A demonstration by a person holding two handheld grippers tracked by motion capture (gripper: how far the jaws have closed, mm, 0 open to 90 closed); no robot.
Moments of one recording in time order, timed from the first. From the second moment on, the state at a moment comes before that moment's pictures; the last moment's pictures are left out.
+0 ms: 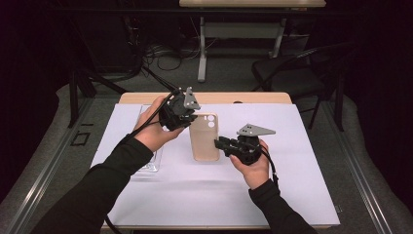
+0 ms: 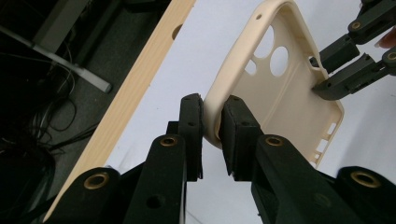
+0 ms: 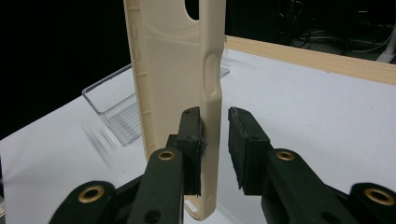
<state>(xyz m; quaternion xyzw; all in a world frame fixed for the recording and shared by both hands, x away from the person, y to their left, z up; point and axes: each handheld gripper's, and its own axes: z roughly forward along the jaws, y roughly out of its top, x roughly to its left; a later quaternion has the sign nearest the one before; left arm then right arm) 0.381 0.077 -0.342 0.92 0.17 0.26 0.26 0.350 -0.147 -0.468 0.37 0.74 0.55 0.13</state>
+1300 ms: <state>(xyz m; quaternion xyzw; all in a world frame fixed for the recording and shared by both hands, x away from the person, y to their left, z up) 0.390 0.099 -0.346 0.91 0.17 0.26 0.26 0.343 -0.160 -0.467 0.38 0.74 0.52 0.17</state>
